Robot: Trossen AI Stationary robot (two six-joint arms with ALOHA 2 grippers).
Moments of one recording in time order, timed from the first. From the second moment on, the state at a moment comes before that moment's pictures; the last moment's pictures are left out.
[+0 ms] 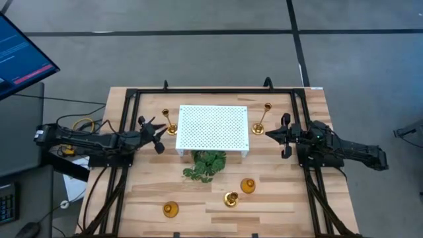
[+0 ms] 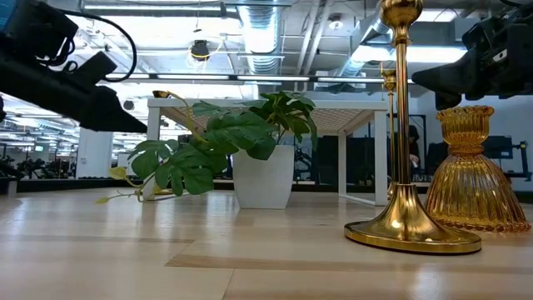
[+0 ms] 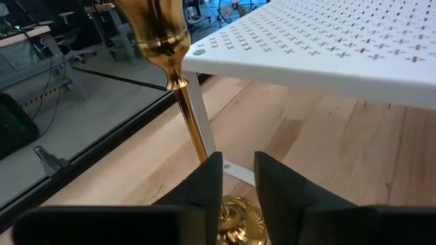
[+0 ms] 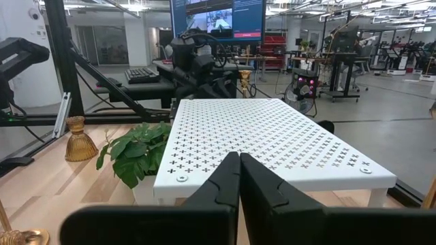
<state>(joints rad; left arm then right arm) -0.05 0.34 0.01 0.16 -0.71 0.01 -0.24 0.01 0.00 0.04 -0.13 -0.01</state>
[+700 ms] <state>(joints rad) 0.06 0.38 0.01 0.29 -0.66 0.02 -0.24 0.01 0.00 0.04 -0.13 -0.01</state>
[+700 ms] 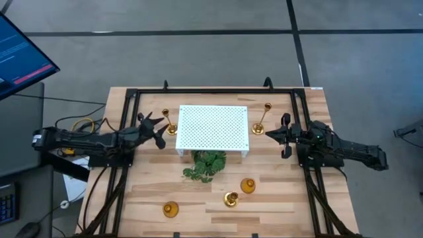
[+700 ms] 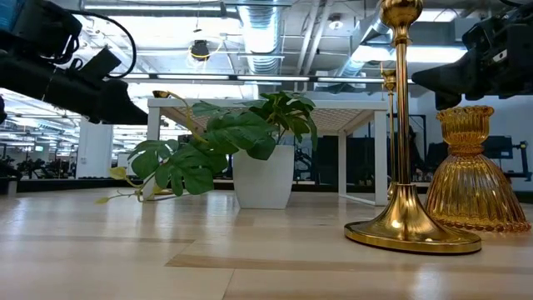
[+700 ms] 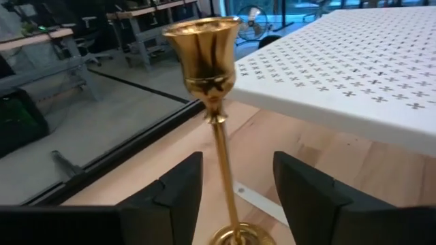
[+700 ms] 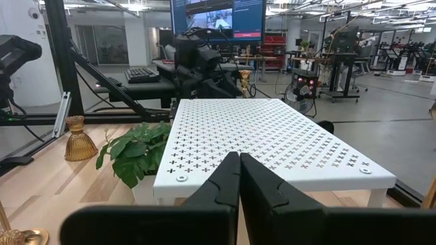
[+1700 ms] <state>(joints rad) 0.18 0.72 0.01 0.62 -0.60 0.02 -0.24 0.01 0.00 0.04 -0.13 -0.01</state>
